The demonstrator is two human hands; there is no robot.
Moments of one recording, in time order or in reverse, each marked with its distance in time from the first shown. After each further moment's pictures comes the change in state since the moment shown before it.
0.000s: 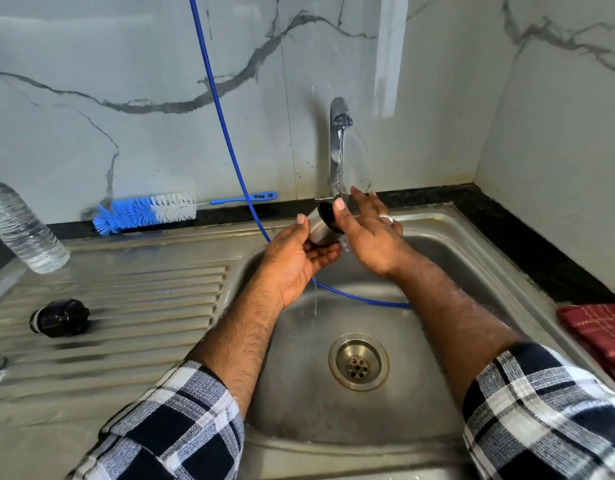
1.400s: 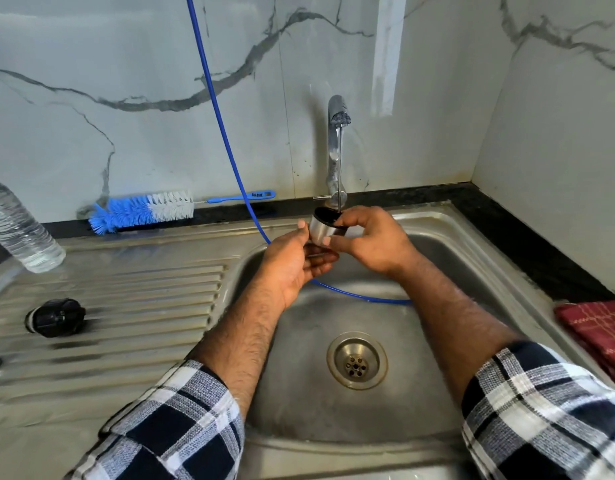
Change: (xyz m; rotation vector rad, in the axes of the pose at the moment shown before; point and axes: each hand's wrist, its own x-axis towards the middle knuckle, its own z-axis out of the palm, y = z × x) left_hand 0.013 -0.009 -0.008 0.201 0.065 -0.077; right_hand 0.030 0.040 0.016 0.184 0.111 -0.199
